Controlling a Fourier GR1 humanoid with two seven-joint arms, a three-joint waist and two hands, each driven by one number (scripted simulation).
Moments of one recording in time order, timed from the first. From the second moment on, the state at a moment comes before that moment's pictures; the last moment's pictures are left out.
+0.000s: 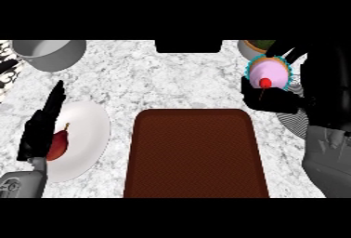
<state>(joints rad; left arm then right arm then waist) -0.13 0.30 0.05 -1.46 -0.13 0.10 0.05 -0.68 -0.40 0.28 -1.90 0.80 0.00 1.05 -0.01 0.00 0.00</state>
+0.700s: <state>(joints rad) -0.15 0.28 0.05 -1.46 -0.15 0.09 0.07 -0.67 -0.63 0.15 -1.63 0.89 0.13 0.82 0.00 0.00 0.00</state>
